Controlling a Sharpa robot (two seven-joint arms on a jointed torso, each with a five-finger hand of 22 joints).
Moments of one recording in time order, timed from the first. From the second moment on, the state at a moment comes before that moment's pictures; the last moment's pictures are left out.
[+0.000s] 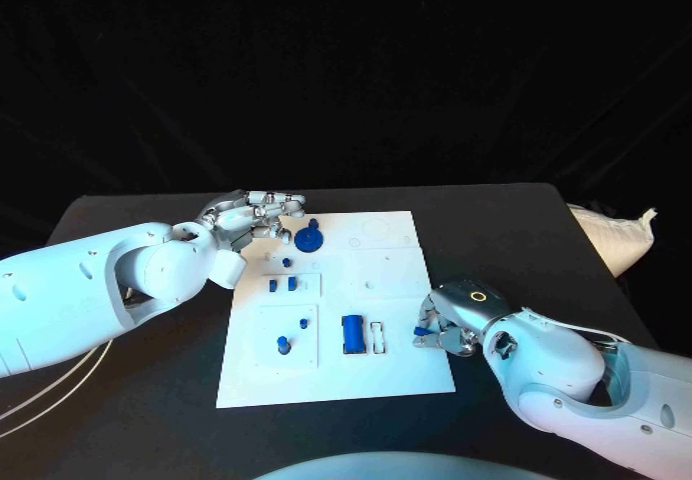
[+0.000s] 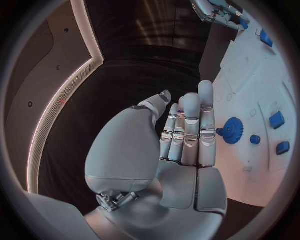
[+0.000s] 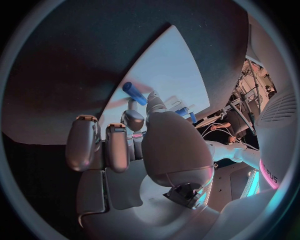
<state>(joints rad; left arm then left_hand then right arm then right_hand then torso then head) 1.20 -0.92 -0.04 1.51 0.02 -0.10 0.19 1.40 -0.15 0.39 0.06 0.10 1.00 0.19 0.09 0.07 1.08 0.11 0.28 0.13 1.22 0.02 0.98 0.57 0.17 1.23 0.12 0.49 0.86 0.81 -0.99 0.12 1.92 -1.96 -0.15 -0.57 1.30 -0.05 -0.07 0.26 0.10 1.08 0.07 0.20 0.34 1.32 0.00 0.99 1.13 1.47 -0.07 1.42 1.31 0.09 1.43 0.03 1.31 1.15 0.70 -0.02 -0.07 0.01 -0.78</state>
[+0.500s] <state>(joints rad) 1.20 -0.92 -0.04 1.51 0.02 -0.10 0.19 1.40 -0.15 0.39 0.06 0.10 1.00 0.19 0.09 0.07 1.08 0.11 0.28 0.13 1.22 0.02 0.98 0.57 0.17 1.23 0.12 0.49 0.86 0.80 -1.03 0.12 1.93 -1.96 -0.16 -0.57 1.36 -0.05 -0.01 0.25 0.11 1.08 0.08 0.20 0.35 1.33 0.00 1.00 1.14 1.47 -0.07 1.42 1.31 0.09 1.43 0.03 1.31 1.16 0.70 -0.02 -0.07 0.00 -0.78</state>
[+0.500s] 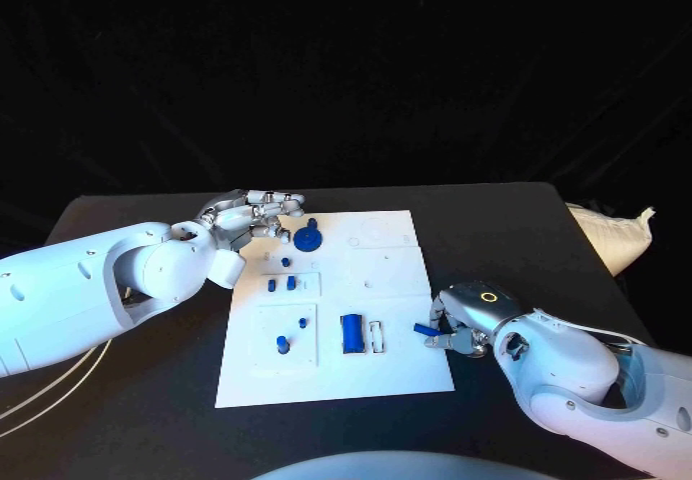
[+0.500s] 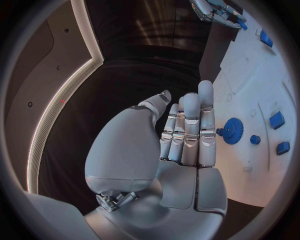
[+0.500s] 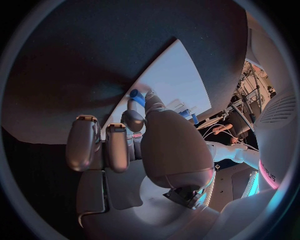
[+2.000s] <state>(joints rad) 1.20 -0.92 -0.04 1.51 0.02 -0.10 0.19 1.39 -0.14 0.39 0.06 0.10 1.00 0.19 0.09 0.07 1.07 0.11 0.29 0.13 1.21 0.02 0.98 0.57 0.17 1.23 0.12 0.48 0.86 0.80 -0.97 0.11 1.93 -1.56 -0.34 -0.58 1.29 -0.09 0.26 0.24 0.39 1.10 0.06 0.20 0.38 1.37 -0.02 1.06 1.20 1.46 -0.08 1.44 1.31 0.09 1.45 0.02 1.34 1.21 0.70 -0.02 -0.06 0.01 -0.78</state>
